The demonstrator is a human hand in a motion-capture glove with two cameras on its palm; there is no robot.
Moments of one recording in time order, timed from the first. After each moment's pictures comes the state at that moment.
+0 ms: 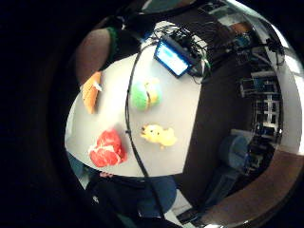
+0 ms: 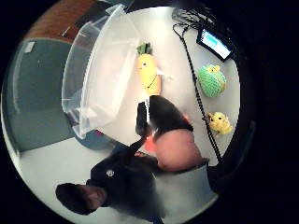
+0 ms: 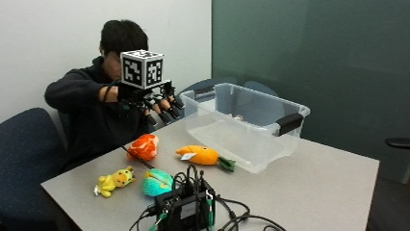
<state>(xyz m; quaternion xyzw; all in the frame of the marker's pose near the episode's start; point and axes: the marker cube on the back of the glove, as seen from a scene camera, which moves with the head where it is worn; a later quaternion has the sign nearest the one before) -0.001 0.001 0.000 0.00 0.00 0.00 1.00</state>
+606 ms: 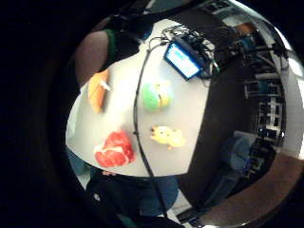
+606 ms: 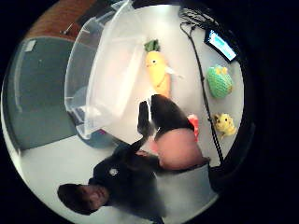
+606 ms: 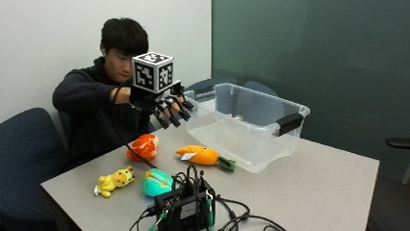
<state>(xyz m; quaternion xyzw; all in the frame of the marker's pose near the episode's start) -0.029 -0.014 0.008 -0.02 -0.04 0.00 1.00</state>
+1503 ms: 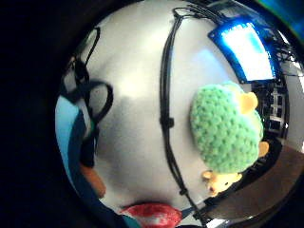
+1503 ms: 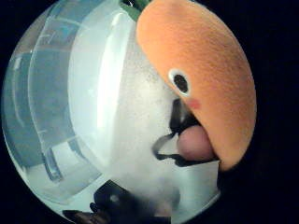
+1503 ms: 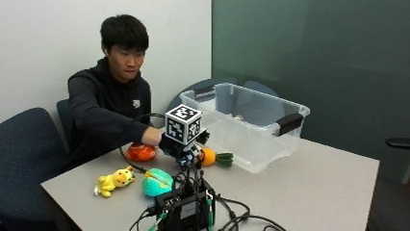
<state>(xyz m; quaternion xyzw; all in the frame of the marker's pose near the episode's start) -0.080 -0.098 0.166 -0.01 -0.04 0.03 1.00</state>
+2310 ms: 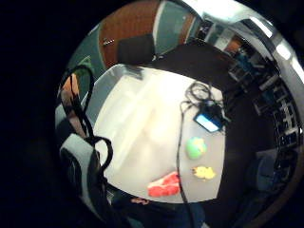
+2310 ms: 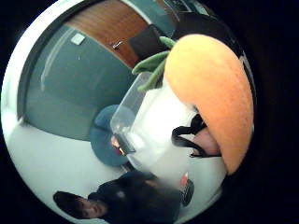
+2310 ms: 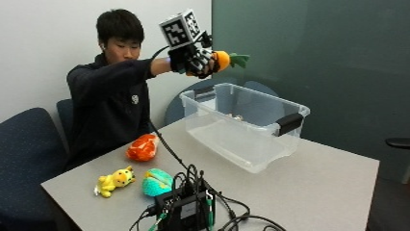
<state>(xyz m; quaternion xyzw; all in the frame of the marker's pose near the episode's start) -0.169 -0.060 -0.112 0.20 -0.15 -0.08 0.97</state>
